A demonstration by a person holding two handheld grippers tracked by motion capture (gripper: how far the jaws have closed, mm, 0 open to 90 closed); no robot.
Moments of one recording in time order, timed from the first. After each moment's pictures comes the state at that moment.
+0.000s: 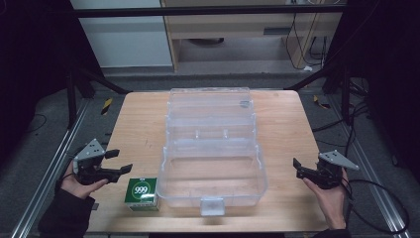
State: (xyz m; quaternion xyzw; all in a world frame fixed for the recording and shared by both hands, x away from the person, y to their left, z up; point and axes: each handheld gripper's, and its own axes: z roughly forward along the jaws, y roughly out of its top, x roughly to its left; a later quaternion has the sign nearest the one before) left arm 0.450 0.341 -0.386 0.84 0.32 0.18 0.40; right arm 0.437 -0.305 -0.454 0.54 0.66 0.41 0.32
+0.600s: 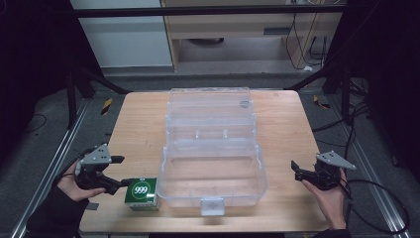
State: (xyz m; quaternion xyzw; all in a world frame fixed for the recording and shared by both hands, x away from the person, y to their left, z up) left arm 0.439 0.325 -0.375 0.90 0.23 0.13 0.35; right arm 0.437 -0.303 -0.457 0.53 0.68 0.40 0.31
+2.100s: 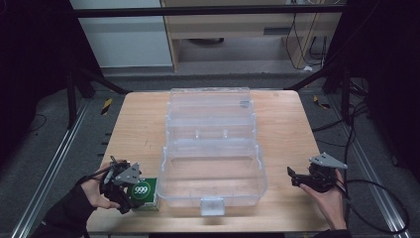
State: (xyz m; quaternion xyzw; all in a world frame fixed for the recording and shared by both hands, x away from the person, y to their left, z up) left arm 0.439 0.276 -0.411 0.97 0.10 0.08 0.21; right arm 0.439 -0.297 -0.468 0.51 0.72 0.37 0.29
